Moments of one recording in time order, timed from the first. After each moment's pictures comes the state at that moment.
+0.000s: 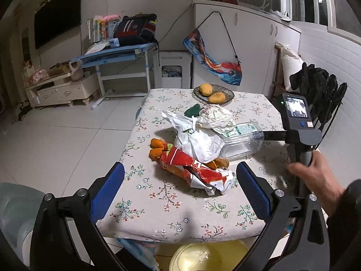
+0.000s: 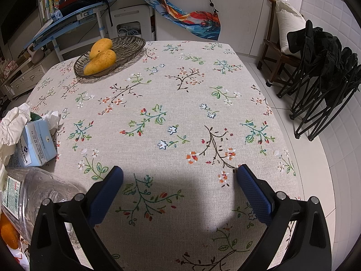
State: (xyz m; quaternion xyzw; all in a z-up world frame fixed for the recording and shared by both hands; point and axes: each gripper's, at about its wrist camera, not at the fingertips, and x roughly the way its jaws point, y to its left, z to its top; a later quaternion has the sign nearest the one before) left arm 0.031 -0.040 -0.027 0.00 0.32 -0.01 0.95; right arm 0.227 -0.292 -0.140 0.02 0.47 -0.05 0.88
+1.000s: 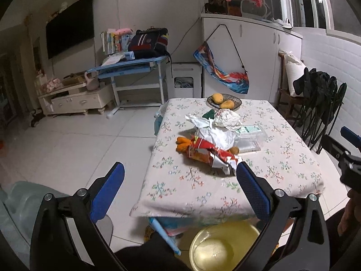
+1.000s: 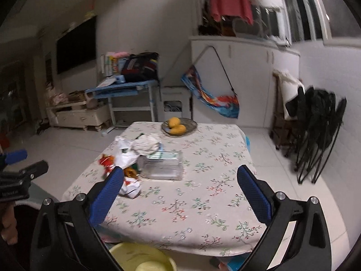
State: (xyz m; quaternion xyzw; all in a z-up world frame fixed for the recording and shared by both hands) left arm -0.062 -0.004 0.008 0.02 0.29 0.02 0.96; right arm -0.036 -0.244 -0.014 0.00 0.20 0.06 0.98
